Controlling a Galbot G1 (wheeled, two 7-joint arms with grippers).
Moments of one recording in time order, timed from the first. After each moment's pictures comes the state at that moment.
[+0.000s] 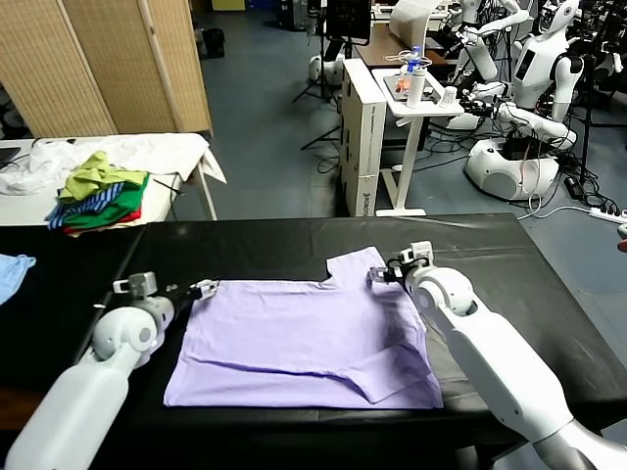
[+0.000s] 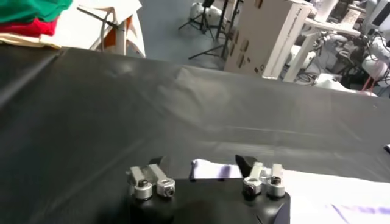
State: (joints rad) left arm 0.92 -0.94 -0.32 -1.58 -0.93 0.59 -0.18; right arm -0.58 1.07 -0.03 1.45 0.81 -0.73 0.26
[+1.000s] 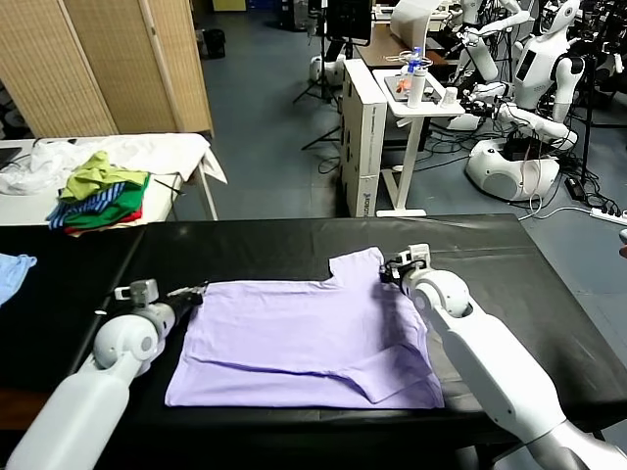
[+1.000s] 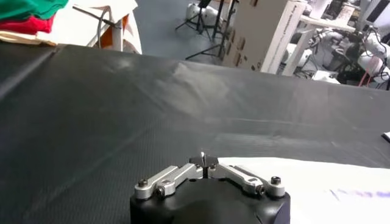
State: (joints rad) left arm 0.96 -0.92 -0.34 -1.62 -0.92 0.59 -0.16; right arm -0.63 1.06 0.02 1.52 0.80 -0.60 0.21
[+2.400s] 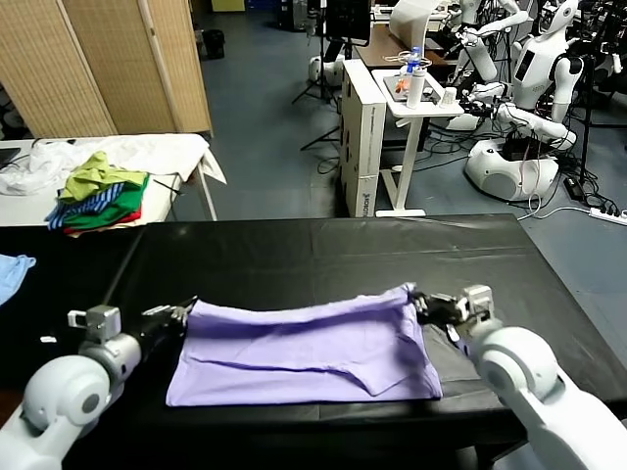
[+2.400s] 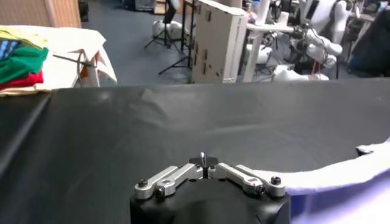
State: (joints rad) left arm 1.48 -0.80 -0.66 -2.12 -0.86 0.60 -0.10; right arm -1.25 0.76 0.36 2.16 0.86 -0.74 0.26
